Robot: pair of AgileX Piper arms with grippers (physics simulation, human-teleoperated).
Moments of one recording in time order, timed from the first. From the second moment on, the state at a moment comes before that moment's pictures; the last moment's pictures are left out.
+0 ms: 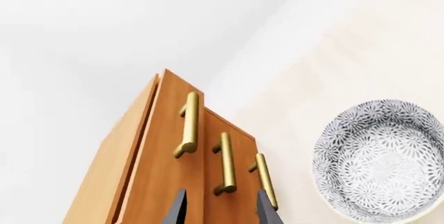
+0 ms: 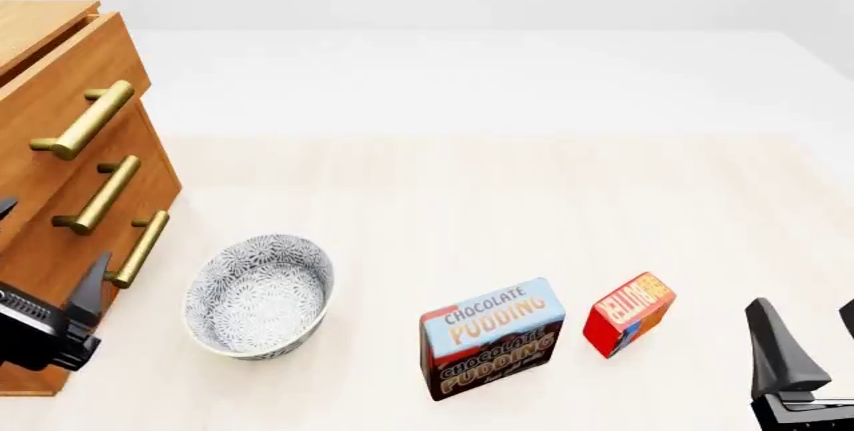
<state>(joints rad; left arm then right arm) 0.03 0.46 -0.27 0.00 0.87 0.00 0.00 0.00 0.00 0.00</state>
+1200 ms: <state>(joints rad) 0.10 0.74 -0.32 -0.26 1.20 0.00 0.00 0.00 0.00 0.00</state>
